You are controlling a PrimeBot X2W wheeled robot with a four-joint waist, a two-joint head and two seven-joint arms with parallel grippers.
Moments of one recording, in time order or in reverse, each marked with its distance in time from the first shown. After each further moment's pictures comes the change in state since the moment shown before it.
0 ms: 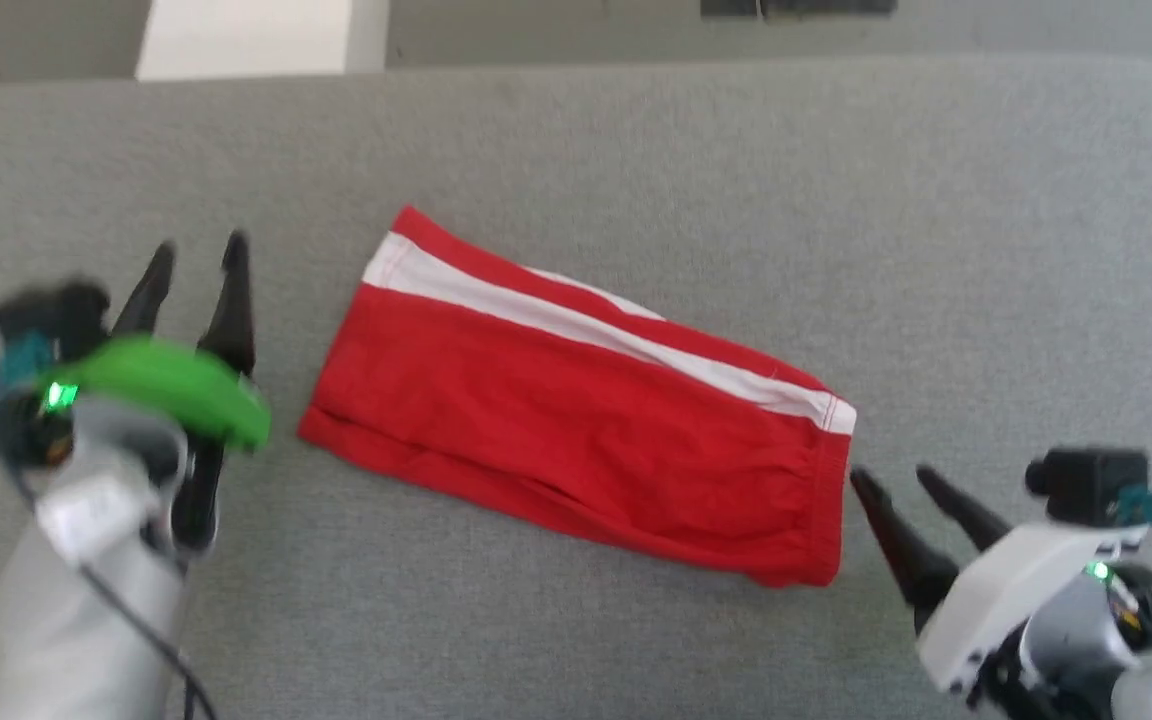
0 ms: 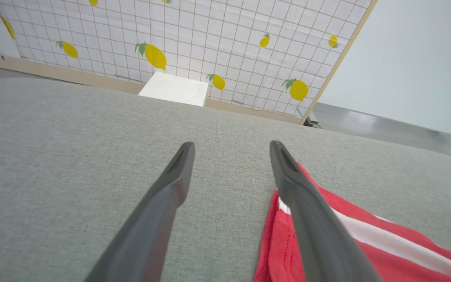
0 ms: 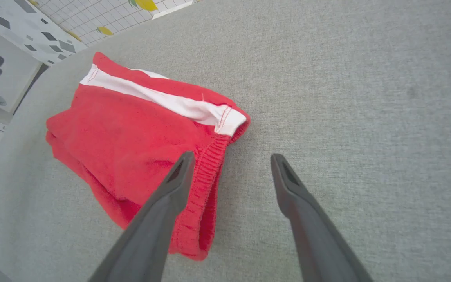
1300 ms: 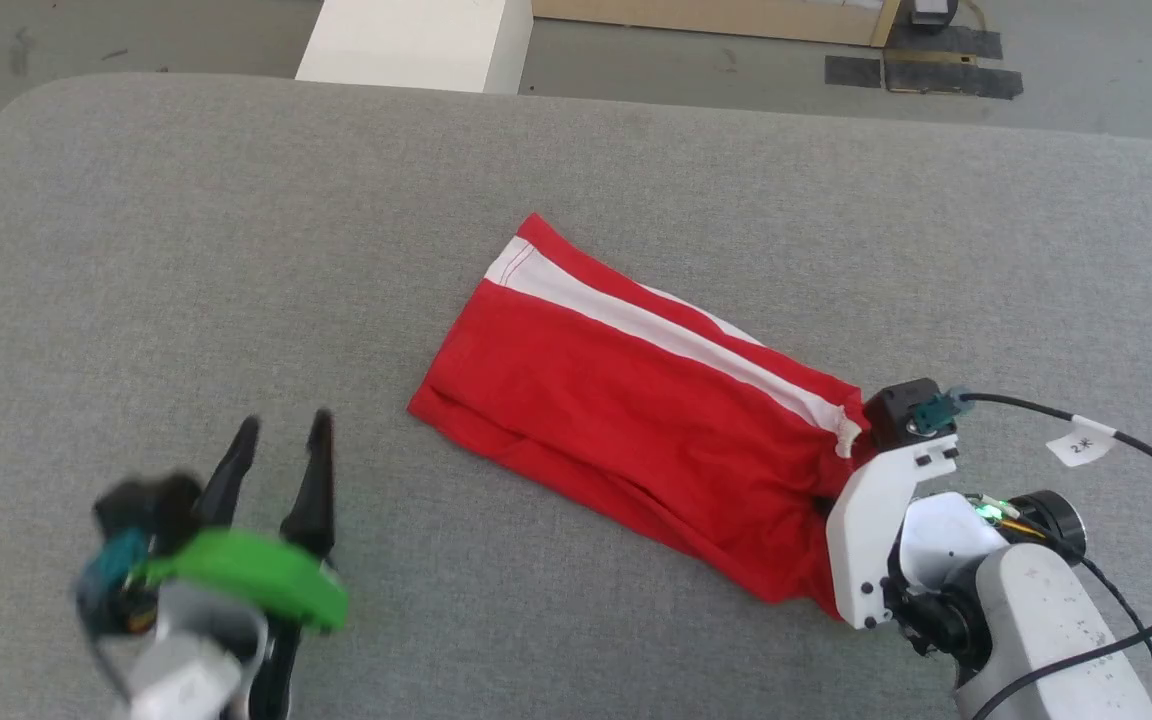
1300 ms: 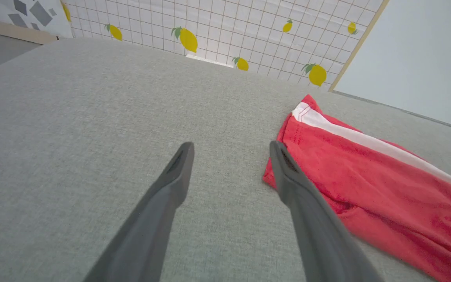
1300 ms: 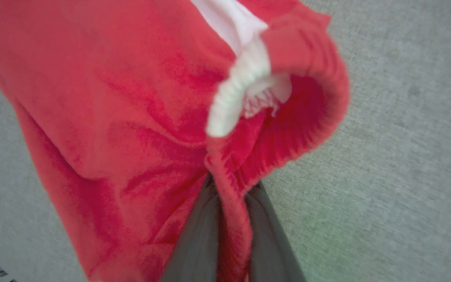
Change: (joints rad) left arm 0.427 -0.157 0.151 -0.332 0.221 -0.020 0.026; right arm -0.281 0.000 0.131 0.432 -0.259 0.000 0.237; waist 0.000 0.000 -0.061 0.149
